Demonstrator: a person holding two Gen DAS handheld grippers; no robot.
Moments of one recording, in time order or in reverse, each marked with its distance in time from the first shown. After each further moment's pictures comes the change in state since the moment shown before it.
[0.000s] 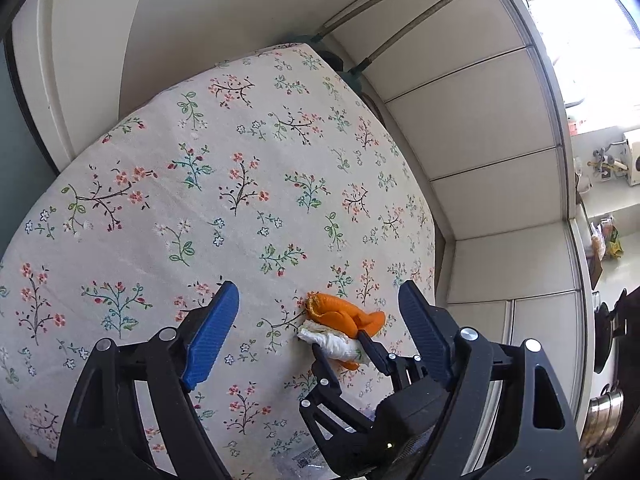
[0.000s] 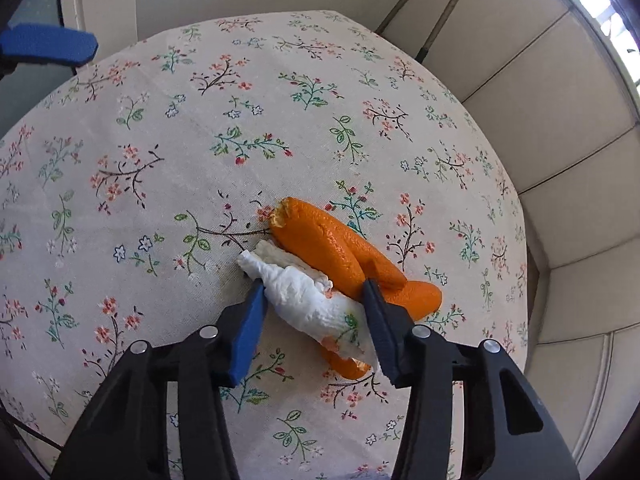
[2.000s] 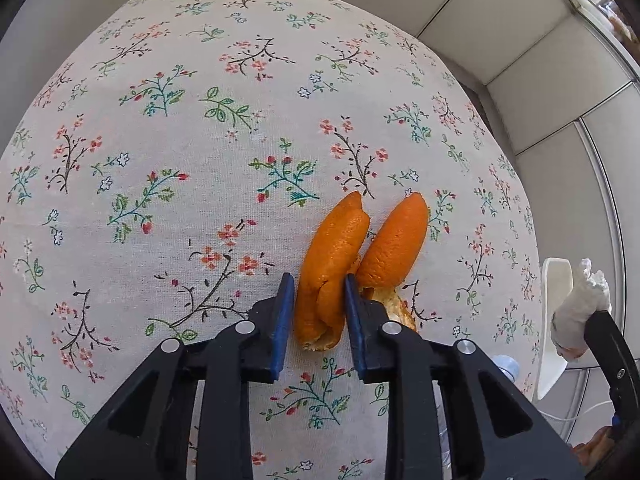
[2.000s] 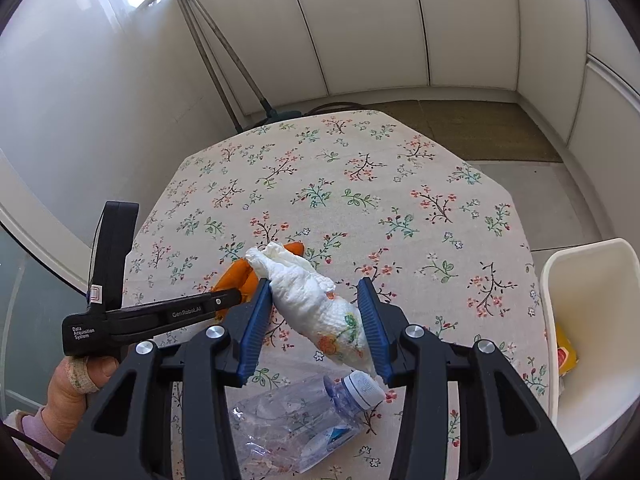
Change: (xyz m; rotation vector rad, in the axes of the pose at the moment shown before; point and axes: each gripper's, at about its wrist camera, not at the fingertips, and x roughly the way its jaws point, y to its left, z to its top) left arm 0.150 -0.070 -0.087 0.563 0.218 0.240; right arm -0.073 -0.146 -0.138 0.856 -0.269 0.215
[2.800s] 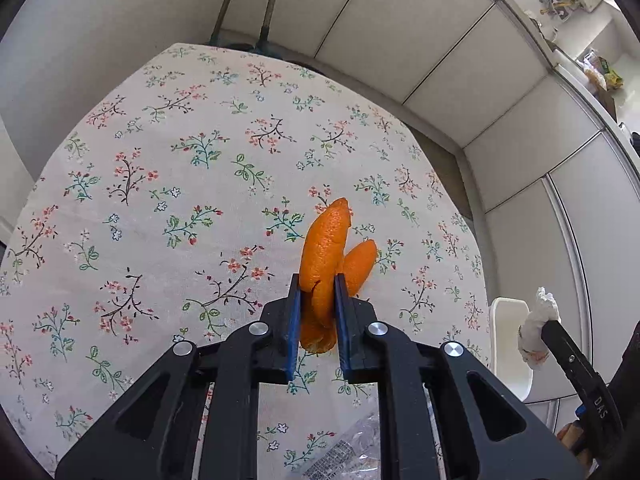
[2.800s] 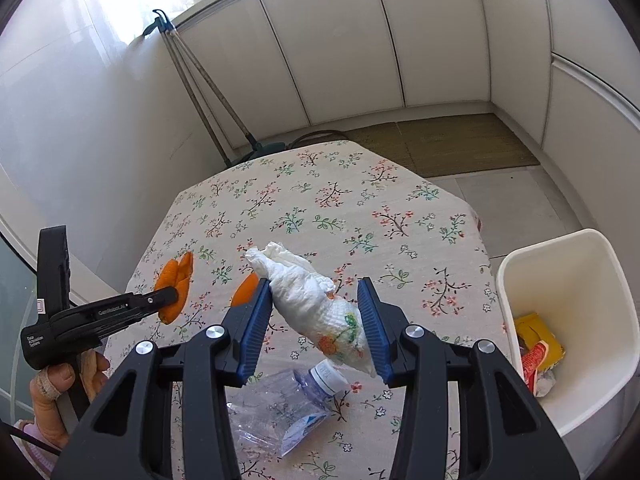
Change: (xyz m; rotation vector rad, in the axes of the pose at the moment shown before) left arm -0.086 0.003 -0.022 -0.079 -0.221 -0.073; right arm -0.051 -0.028 -0.008 0.071 -0.108 -0.015
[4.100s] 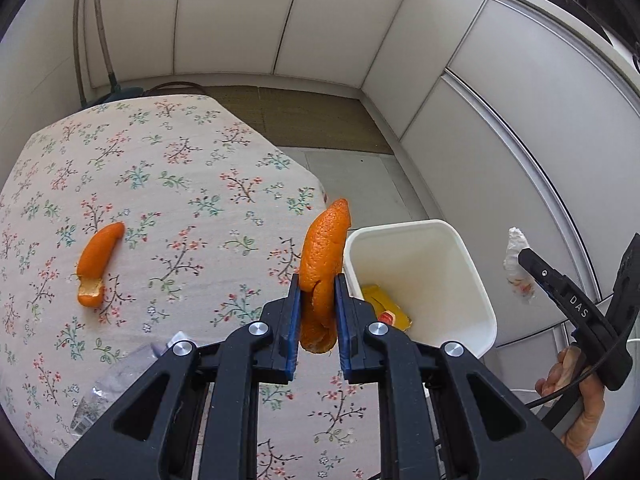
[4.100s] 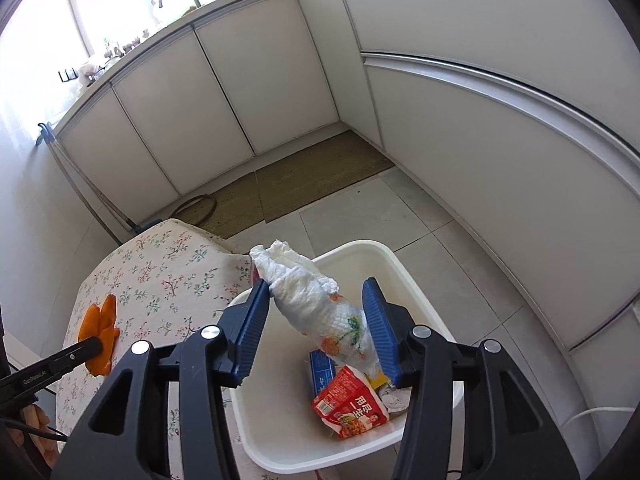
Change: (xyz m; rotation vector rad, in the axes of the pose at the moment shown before) left arm 0.035 -0.247 -0.090 0.387 0.052 -0.065; right arm -0.101 -0.255 -0.007 0.273 -0.163 -0.255
